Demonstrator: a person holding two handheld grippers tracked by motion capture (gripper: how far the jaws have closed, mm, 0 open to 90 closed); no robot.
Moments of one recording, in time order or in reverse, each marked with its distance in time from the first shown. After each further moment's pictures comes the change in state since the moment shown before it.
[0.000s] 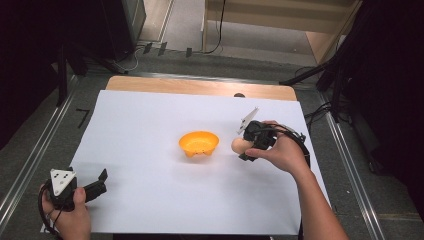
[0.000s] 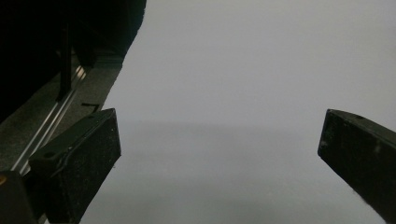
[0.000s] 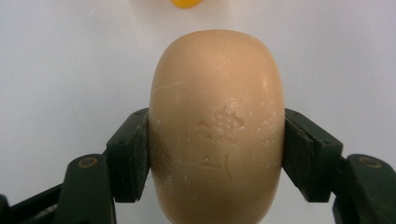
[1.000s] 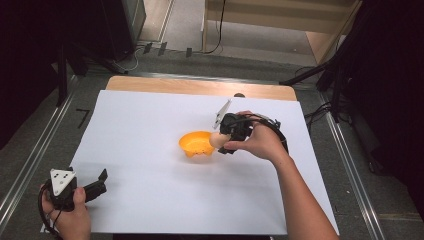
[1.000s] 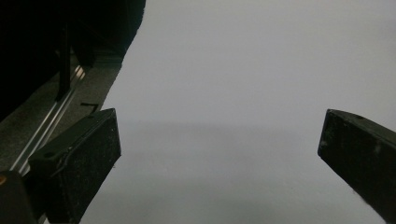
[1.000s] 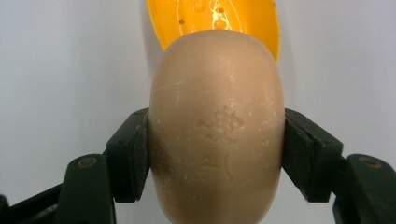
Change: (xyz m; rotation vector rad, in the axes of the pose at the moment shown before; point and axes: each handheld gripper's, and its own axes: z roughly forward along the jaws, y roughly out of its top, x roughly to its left) left arm 0.001 0.000 0.000 0.001 -0.002 0.001; right arm 0.005 0.065 0.015 -0.019 0.043 -0.169
